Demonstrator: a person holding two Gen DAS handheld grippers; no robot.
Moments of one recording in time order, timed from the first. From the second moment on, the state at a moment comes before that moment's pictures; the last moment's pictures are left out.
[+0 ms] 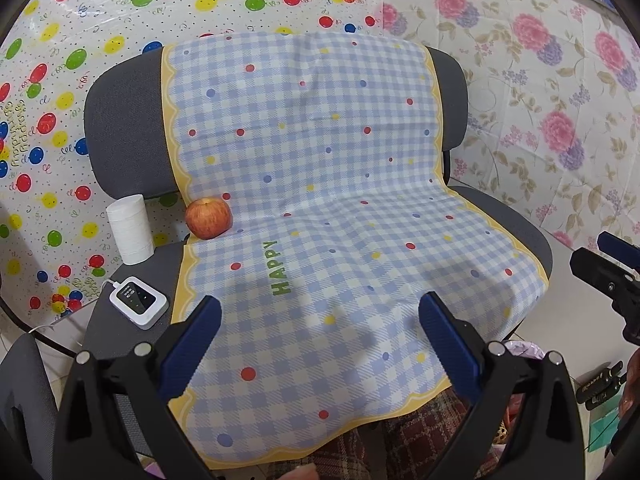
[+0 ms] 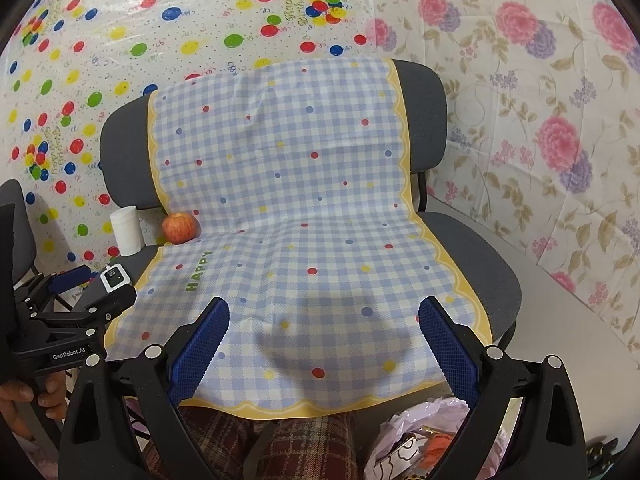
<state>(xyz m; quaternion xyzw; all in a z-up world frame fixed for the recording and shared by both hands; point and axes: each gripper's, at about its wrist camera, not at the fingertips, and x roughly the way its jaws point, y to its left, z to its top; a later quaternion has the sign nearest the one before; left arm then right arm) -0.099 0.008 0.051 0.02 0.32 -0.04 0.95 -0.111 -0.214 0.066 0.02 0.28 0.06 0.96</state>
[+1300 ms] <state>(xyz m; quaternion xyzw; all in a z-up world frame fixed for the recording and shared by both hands) -0.102 -0.002 0.048 0.03 0.33 -0.05 0.94 -0.113 -0.221 0.058 0.02 0.28 0.06 0.96</state>
